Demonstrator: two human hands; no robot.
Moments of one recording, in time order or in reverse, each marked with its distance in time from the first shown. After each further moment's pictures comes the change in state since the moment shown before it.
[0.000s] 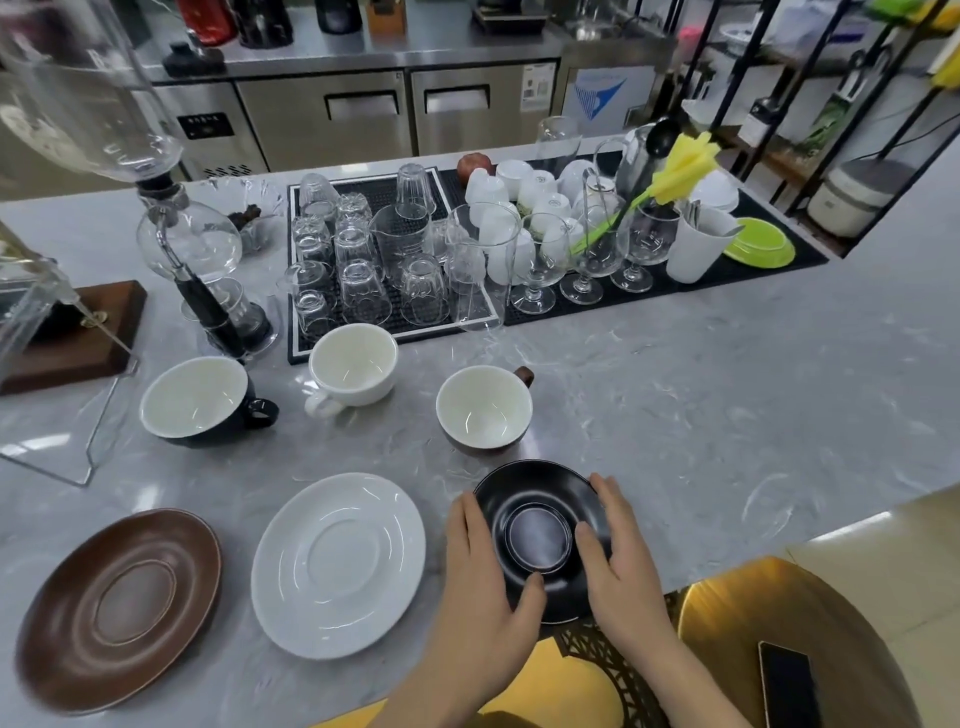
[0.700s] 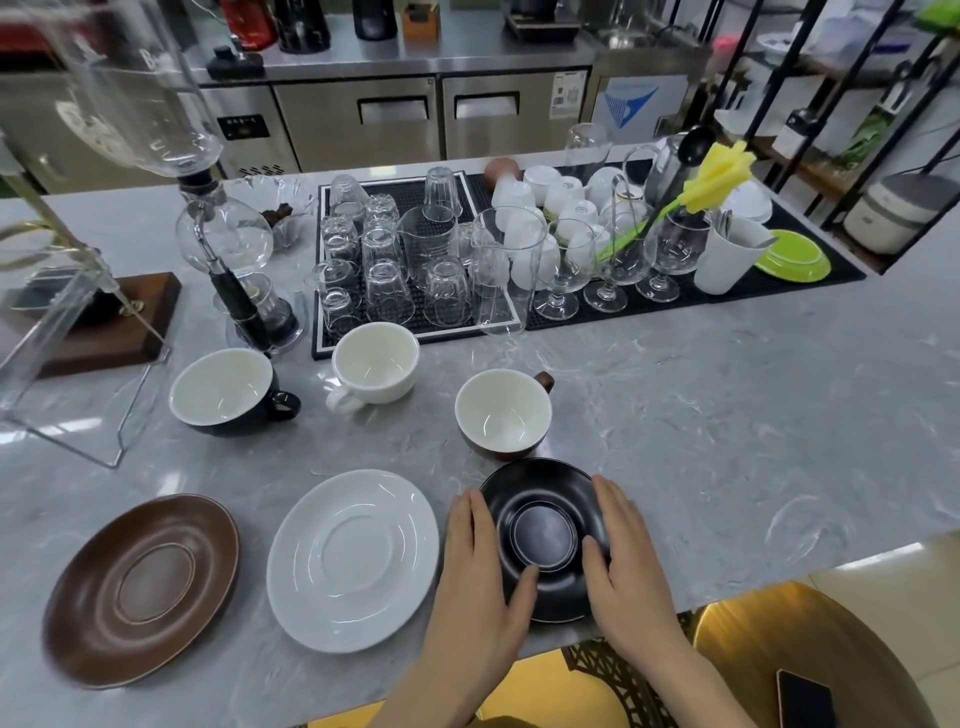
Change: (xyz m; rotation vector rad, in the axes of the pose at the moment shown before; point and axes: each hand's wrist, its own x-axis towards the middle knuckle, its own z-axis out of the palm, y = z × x) left_hand 0.006 -0.015 0.000 0.131 0.101 0.022; right_hand 0.013 0.010 0.004 -0.274 -0.072 -0.078
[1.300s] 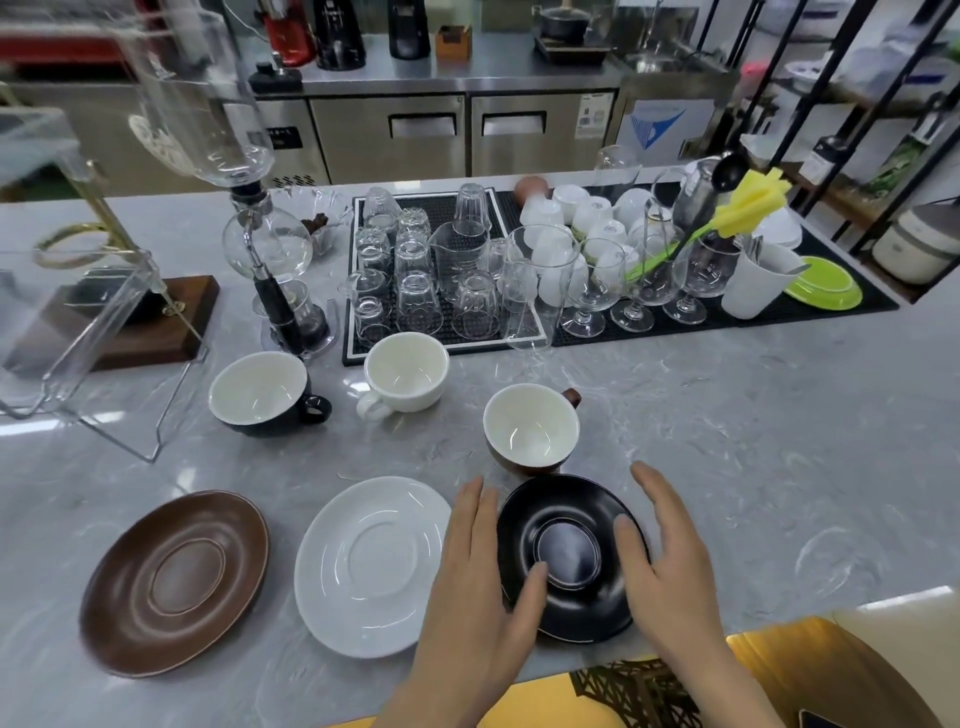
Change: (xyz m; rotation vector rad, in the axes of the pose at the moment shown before) left_hand -0.005 0.006 -0.032 -0.018 0.155 0.104; right_hand 0.002 -0.033 -0.027 0.192 0.192 -0.109
